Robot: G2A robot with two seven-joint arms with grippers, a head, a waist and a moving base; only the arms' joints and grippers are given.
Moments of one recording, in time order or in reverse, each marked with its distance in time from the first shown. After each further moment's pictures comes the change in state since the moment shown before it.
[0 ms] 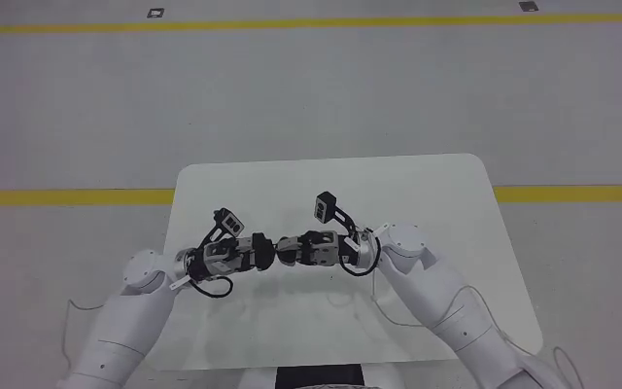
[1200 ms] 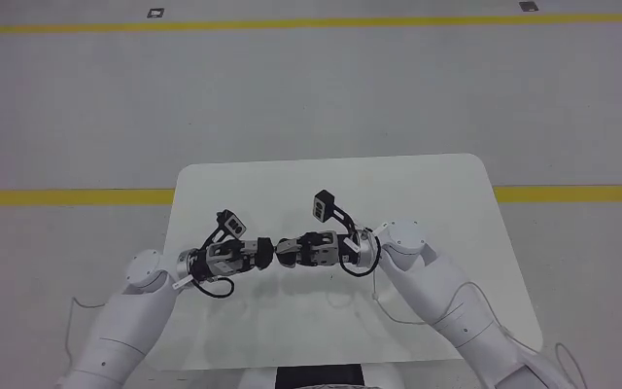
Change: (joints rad) left arm -0.019 0.011 0.036 0.025 -0.010 -0.003 0.009; right arm 0.025 0.010 -0.019 0.005 -0.014 -0.023 0.020
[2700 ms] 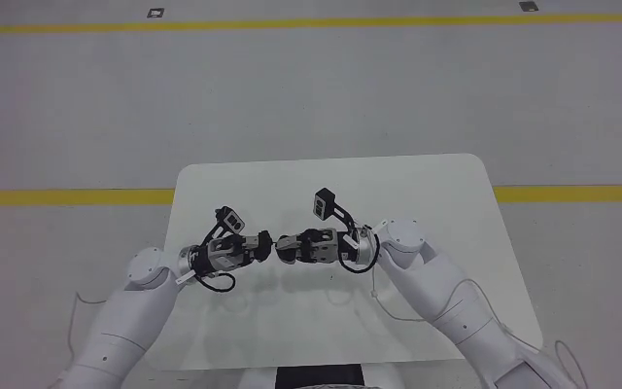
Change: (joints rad) left arm -0.031 0.007 0.030 0.033 -0.007 -0.026 0.036; right arm 0.021 0.000 -0.017 0.029 0.022 -0.005 -0.015
